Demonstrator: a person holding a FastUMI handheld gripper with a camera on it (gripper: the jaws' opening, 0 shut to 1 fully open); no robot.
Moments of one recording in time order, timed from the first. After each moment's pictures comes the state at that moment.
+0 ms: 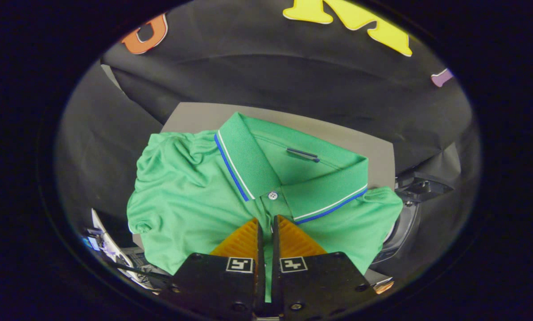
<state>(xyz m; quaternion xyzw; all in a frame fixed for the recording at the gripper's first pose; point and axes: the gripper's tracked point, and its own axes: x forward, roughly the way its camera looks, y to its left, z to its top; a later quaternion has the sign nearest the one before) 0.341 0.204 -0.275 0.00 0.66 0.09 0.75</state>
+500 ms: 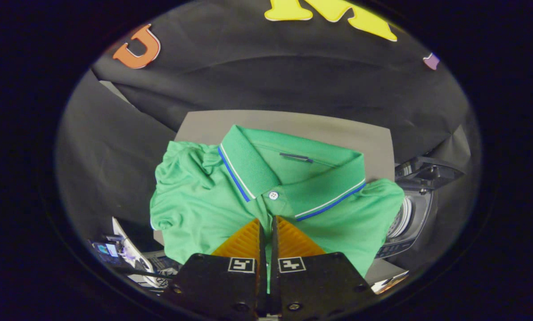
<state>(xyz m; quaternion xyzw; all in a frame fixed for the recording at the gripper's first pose) 0.343 0.194 -0.250 0.07 0.66 0.11 0.74</state>
